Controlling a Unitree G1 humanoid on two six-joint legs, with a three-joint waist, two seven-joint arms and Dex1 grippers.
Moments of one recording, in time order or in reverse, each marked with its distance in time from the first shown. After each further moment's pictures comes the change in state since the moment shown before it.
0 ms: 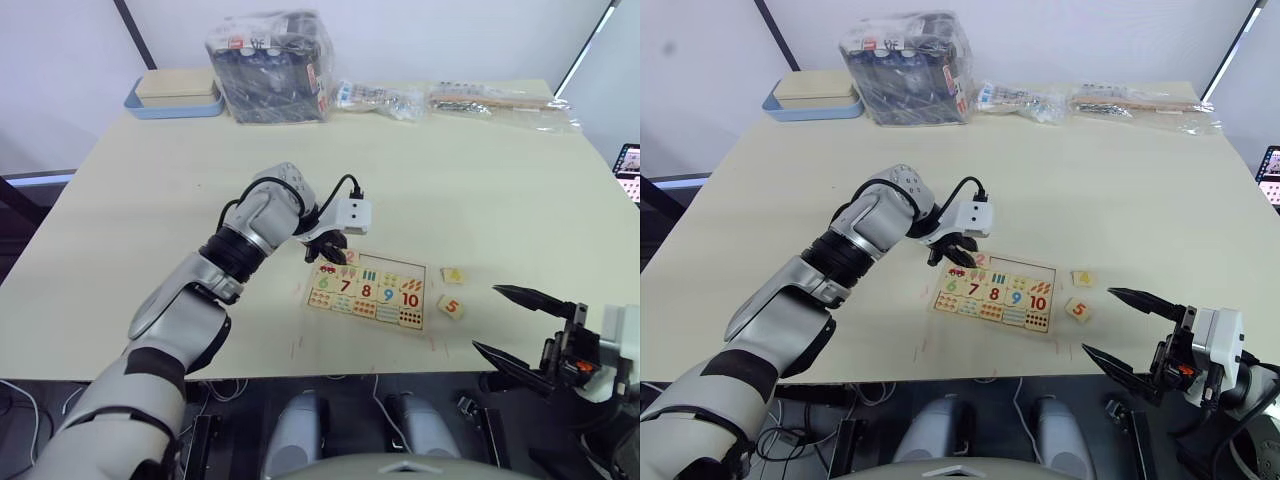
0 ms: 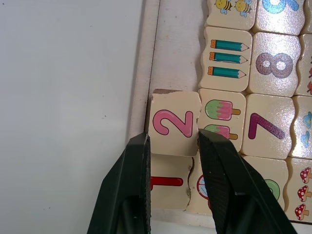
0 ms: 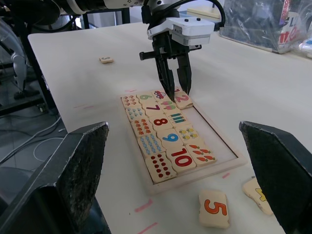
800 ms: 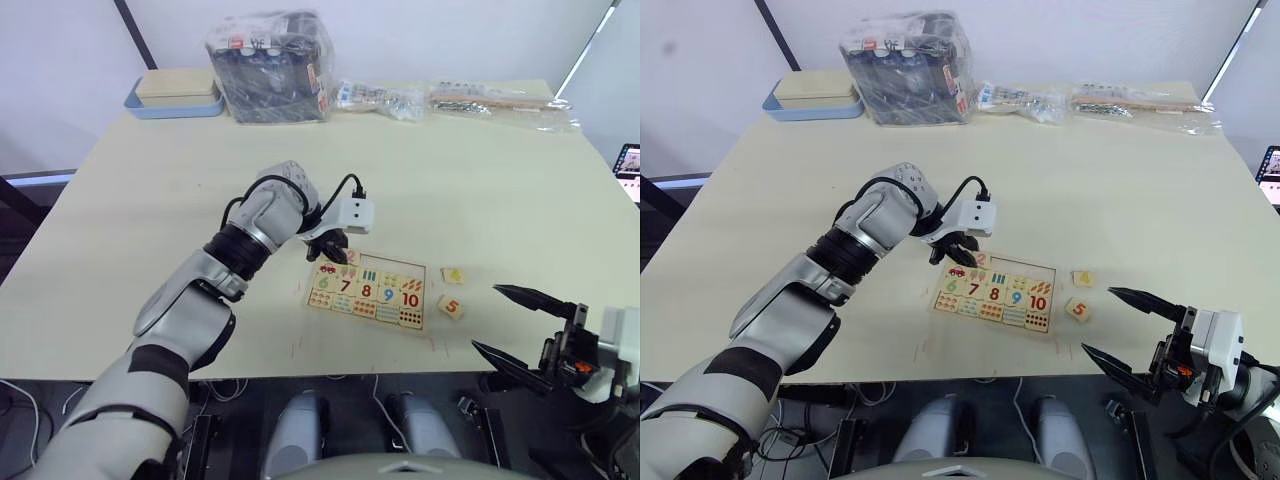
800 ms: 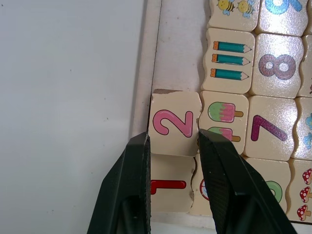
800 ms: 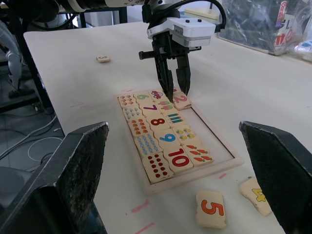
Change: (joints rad) left arm -0.018 -0.021 -0.003 0.031 0.019 -0.004 -0.012; right arm 0.003 0.017 0.002 0.000 -0.022 -0.020 -0.003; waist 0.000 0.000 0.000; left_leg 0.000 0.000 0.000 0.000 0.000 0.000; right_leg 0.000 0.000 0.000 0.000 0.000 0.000
